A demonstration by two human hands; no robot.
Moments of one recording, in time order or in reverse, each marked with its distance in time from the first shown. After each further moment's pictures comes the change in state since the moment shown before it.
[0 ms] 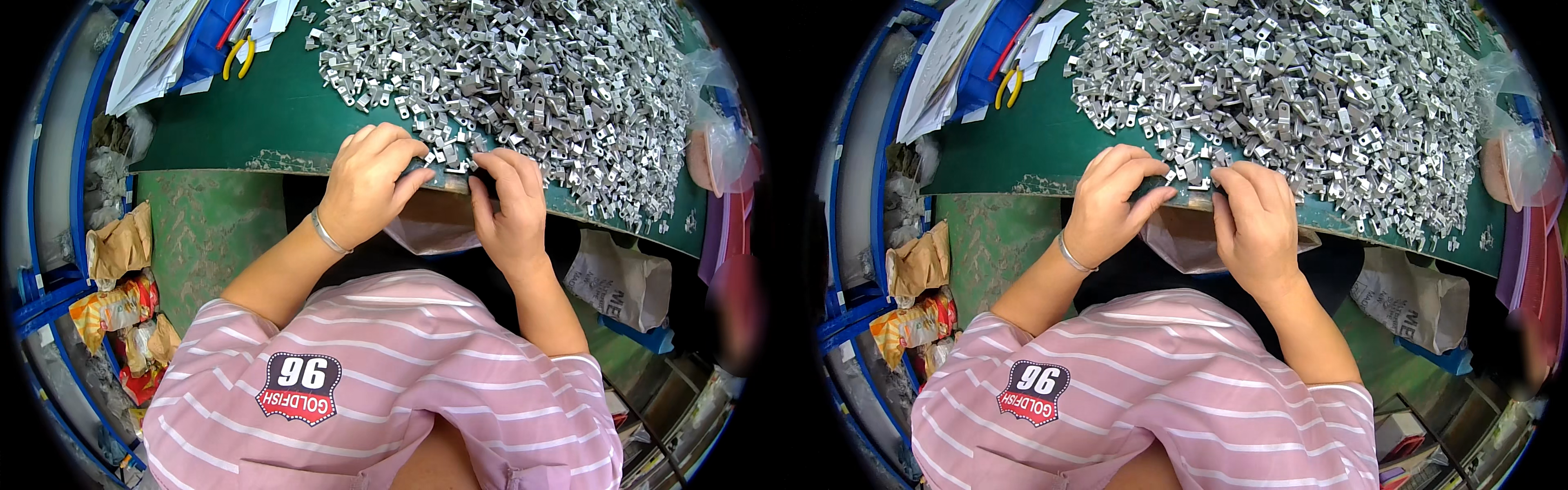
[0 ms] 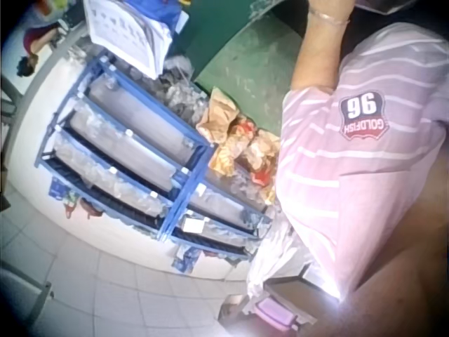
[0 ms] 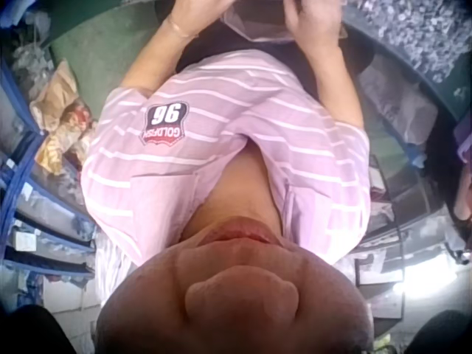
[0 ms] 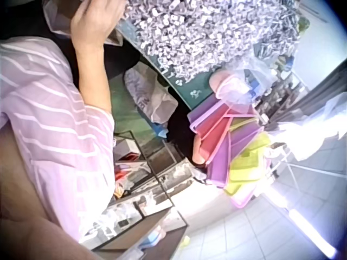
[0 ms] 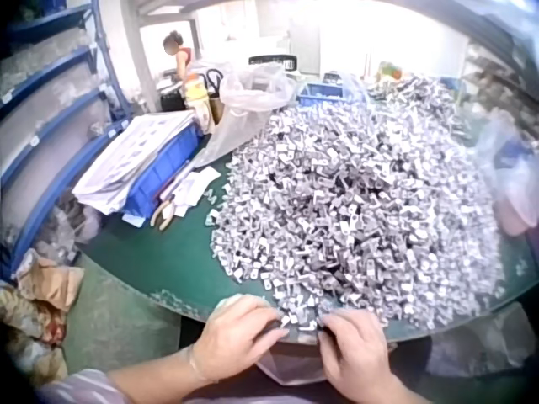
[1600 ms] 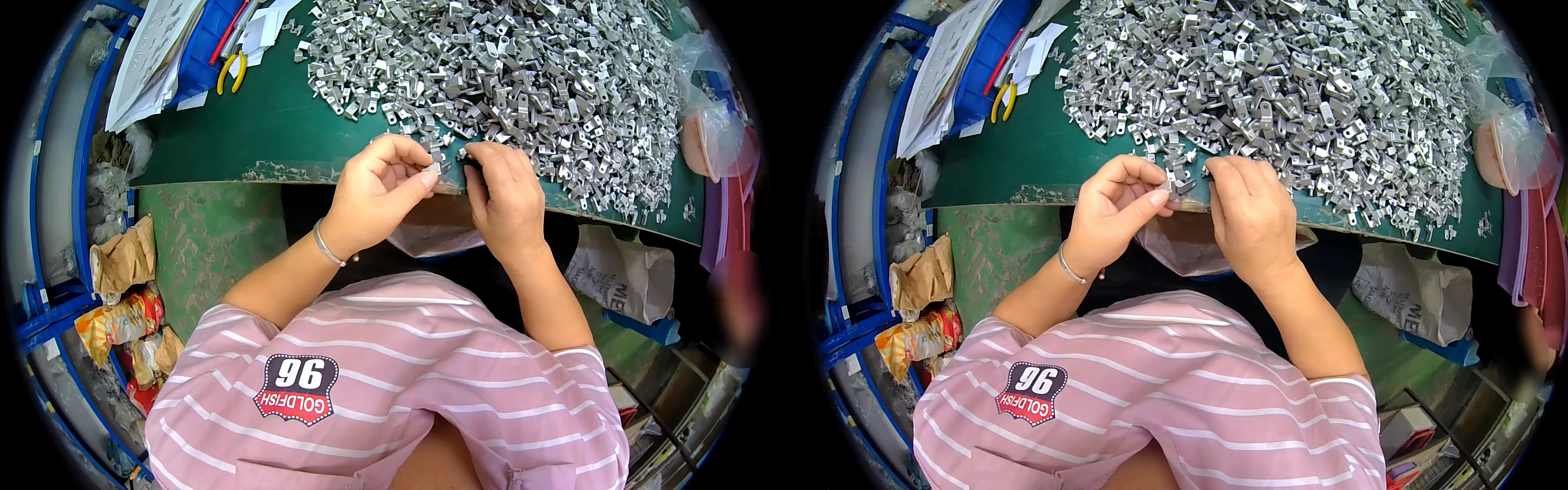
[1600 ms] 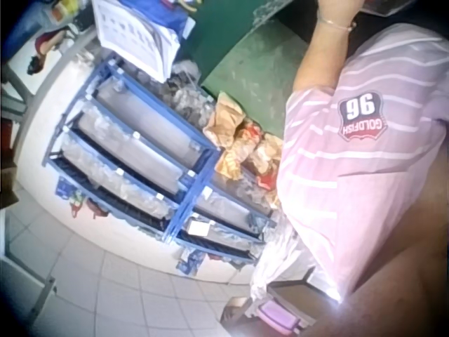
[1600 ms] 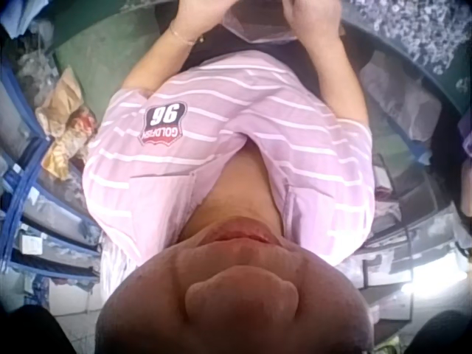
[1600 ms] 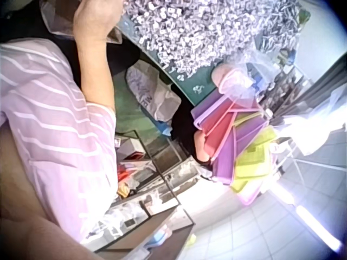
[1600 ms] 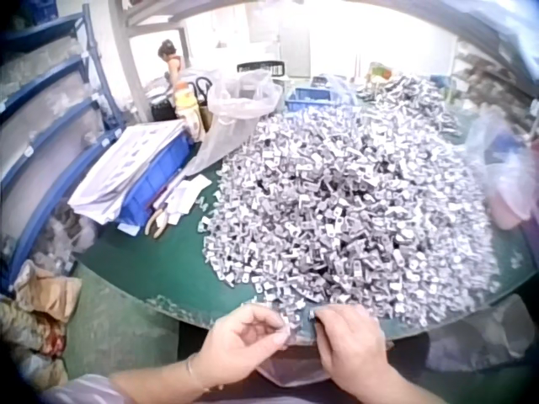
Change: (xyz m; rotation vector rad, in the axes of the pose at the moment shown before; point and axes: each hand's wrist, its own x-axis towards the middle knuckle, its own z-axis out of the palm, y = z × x) left_hand -0.005 0.012 0.015 -1.098 -0.051 -0.492; right_hand 0.010 0.004 -0.005 -0.080 -0.029 0.004
